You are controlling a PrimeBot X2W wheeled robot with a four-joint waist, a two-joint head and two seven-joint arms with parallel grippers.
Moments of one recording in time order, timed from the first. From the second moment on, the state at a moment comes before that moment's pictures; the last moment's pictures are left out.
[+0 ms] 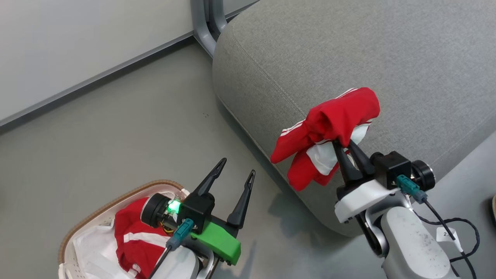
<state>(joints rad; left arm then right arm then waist) -0.25 0.05 -0.50 0.32 -0.17 -0.12 -0.26 -0.33 -0.05 0.22 0.34 0.13 0.13 -0.26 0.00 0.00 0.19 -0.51</state>
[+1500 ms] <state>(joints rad) -0.45 0.09 -0.52 0.39 -0.14 -0.13 -0.26 -0.81 -0.17 -0.58 0.76 -0.33 0.13 -0.26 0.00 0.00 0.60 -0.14</state>
